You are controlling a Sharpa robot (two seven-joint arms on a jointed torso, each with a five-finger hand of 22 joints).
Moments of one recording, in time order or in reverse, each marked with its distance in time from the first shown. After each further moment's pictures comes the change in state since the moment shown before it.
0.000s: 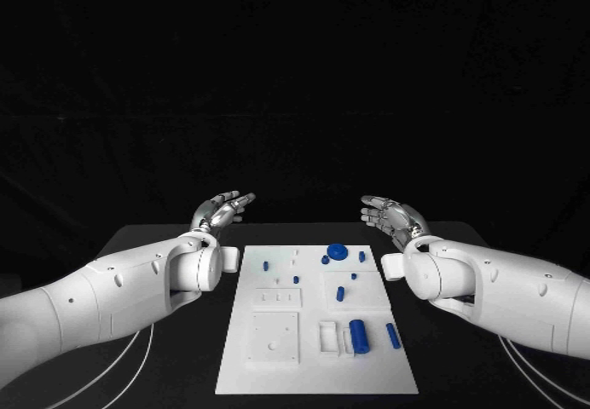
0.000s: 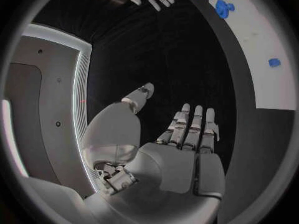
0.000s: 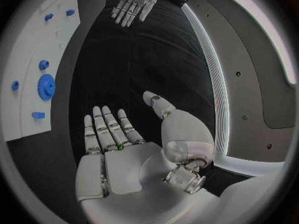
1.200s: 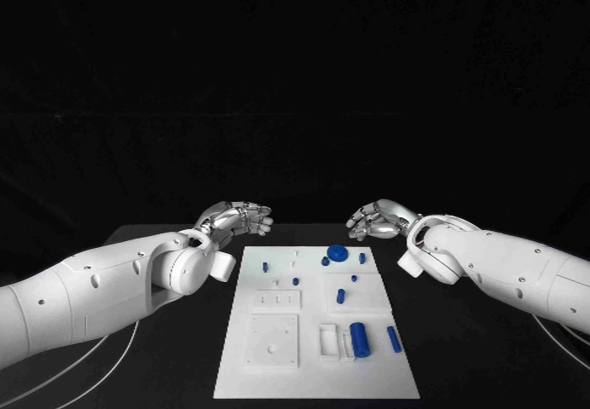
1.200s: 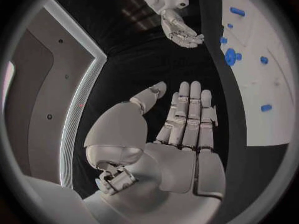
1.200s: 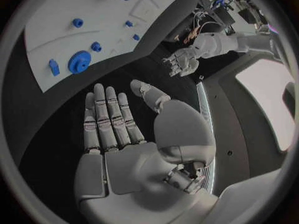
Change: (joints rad) left arm 0.053 -0.100 -0.028 0.135 -0.070 0.350 -0.078; left_hand 0.057 0.099 0.053 -0.148 0.018 0.473 0.049 0.144 0.101 0.509 -0.010 0.130 0.081 0.535 -0.078 0.230 0.095 0.064 0.468 -0.129 0.127 -0.048; right arm 0.063 0.076 -0.020 -0.217 -0.883 0.283 -0.148; right_hand 0.335 -0.097 0.074 -0.096 -0.097 0.417 0.049 0.139 0.053 0.487 -0.090 0.084 0.027 0.516 -0.140 0.243 0.135 0.195 0.517 -0.005 0.115 0.229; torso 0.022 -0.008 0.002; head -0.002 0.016
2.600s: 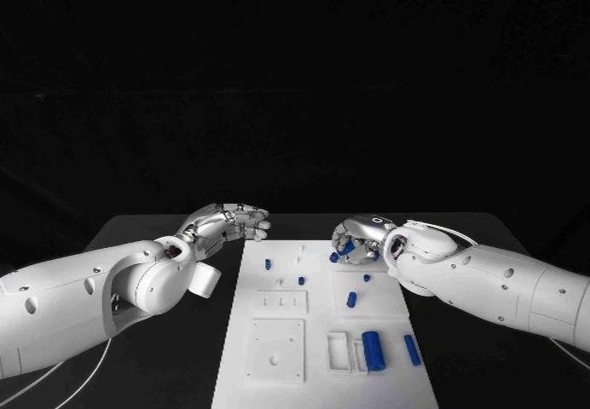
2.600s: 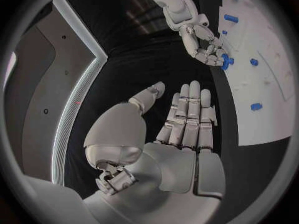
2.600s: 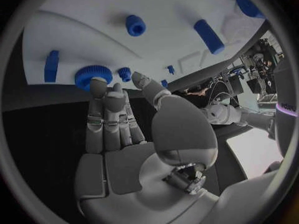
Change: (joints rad) left arm 0.083 -0.130 0.003 0.210 -0.028 0.018 0.016; left_hand -0.014 -0.014 -0.003 -0.003 -0.004 0.000 0.000 -0.048 0.002 -0.031 0.031 -0.071 -0.009 0.013 0.001 -0.032 -0.003 -0.012 0.008 -0.027 -0.003 -0.016; right arm 0.021 0.024 0.026 0.086 -0.662 -0.063 -0.171; right_hand 0.113 -0.052 -0.095 -0.001 -0.071 0.108 -0.024 -0.058 -0.030 0.111 -0.059 -0.073 0.012 0.389 -0.131 0.582 0.384 -0.001 0.595 -0.219 0.382 0.061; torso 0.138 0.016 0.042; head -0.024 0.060
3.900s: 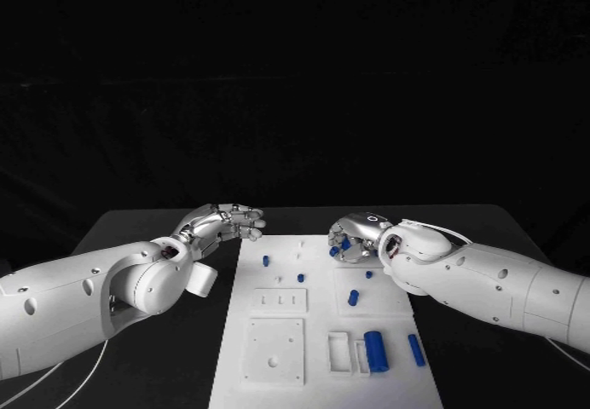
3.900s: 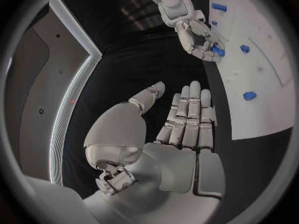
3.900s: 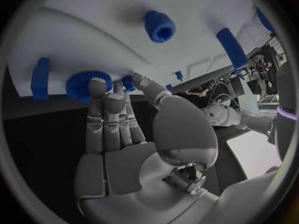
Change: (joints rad) left arm 0.006 0.009 0.000 -0.029 -0.001 -0.016 0.004; left_hand 0.000 0.000 0.000 0.000 0.000 -0.007 0.000 -0.013 0.005 -0.029 0.016 -0.029 -0.006 0.000 0.000 -0.012 0.000 -0.008 0.000 0.000 0.000 -0.004; right arm 0.010 0.012 0.007 0.004 -0.038 -0.015 -0.024; right_hand -0.030 -0.002 0.061 0.003 -0.030 0.039 -0.010 -0.004 0.004 0.058 -0.022 0.016 0.024 -0.017 -0.011 0.035 -0.027 -0.002 0.012 -0.001 0.035 0.000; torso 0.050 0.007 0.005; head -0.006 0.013
